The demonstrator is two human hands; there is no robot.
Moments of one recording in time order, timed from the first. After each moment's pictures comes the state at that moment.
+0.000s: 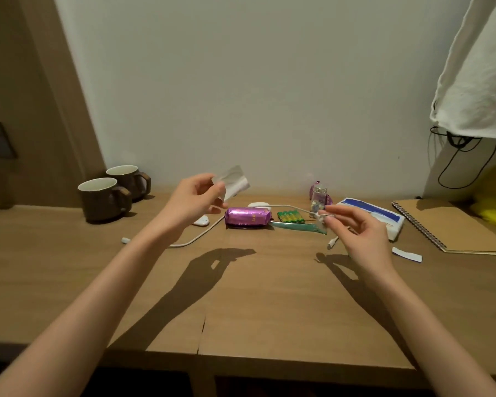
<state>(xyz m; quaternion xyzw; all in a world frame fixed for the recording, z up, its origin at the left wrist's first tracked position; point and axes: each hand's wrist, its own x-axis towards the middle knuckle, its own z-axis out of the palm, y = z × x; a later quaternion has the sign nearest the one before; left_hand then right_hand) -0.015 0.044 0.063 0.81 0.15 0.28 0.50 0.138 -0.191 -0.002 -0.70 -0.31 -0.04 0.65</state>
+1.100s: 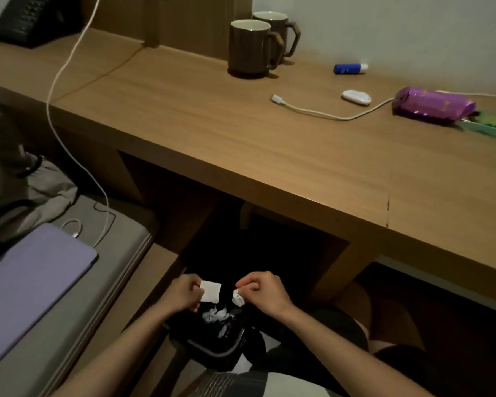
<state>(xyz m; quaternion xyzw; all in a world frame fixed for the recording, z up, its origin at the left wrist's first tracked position) -0.333 0.096 -0.321 0.74 0.49 -0.05 0.47 -0.143 -0.028 -0.297 -0.74 -0.45 0.40 0.30</state>
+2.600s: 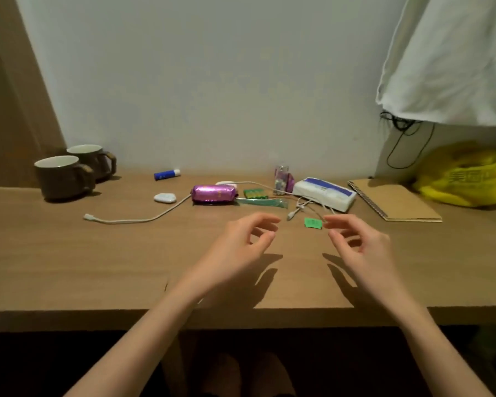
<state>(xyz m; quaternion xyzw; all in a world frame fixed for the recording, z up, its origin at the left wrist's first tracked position) -0.013 -0.093 -0.004 0.89 0.02 0.18 0.41 0.098 -0.289 -0.024 -0.83 -0.33 -0.14 0.43</state>
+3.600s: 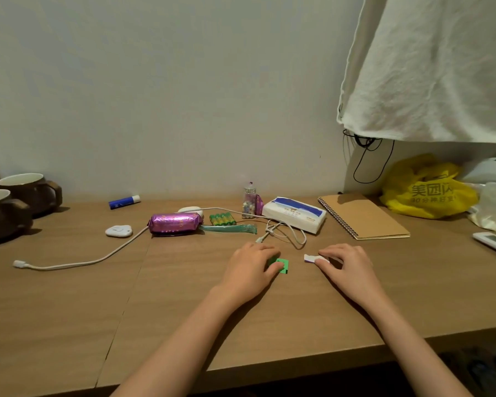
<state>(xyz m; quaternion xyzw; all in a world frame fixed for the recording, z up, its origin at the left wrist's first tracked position) 0.109 -0.112 -0.051 0.97 -0.01 0.15 0.17 0.199 -0.314 -0.059 -0.93 -0.22 -0.12 0.28</state>
